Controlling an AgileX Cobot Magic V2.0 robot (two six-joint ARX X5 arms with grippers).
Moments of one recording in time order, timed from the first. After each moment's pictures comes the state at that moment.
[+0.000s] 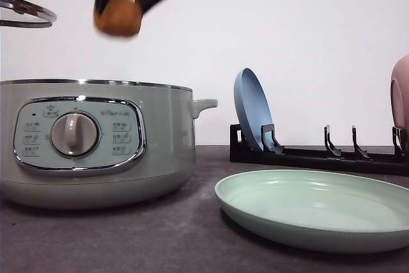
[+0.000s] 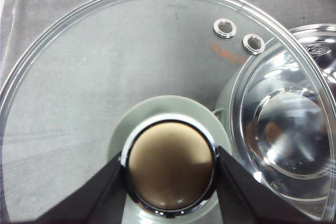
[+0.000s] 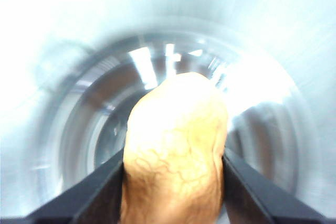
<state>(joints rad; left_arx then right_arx) -0.01 1.28 1.62 -1.22 -0.08 0.01 0.86 2.02 2.23 -1.00 0.00 0.08</state>
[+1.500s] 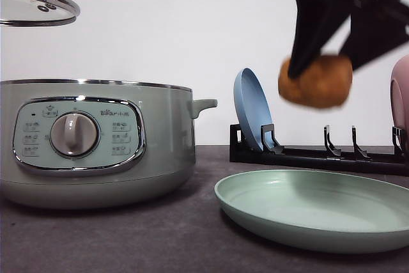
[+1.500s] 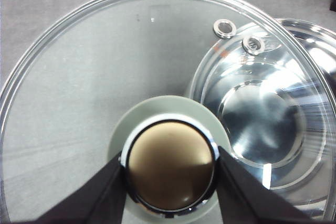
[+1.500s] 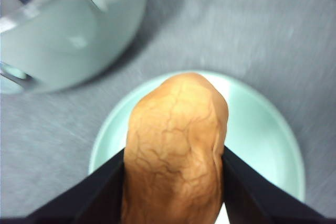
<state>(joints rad) -0.07 1.28 1.62 -1.22 0.00 0.01 0.63 1.12 0.84 -0.56 -0.03 0.30</state>
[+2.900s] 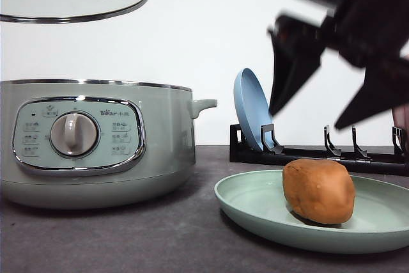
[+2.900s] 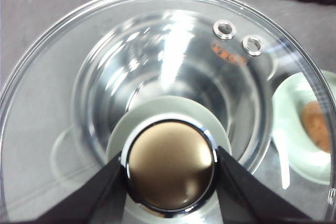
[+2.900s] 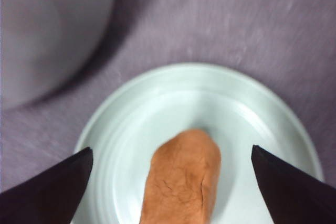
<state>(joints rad) -0.32 1.29 1.62 -1.17 0.11 0.01 0.63 1.14 0.73 -0.38 0.02 0.37</state>
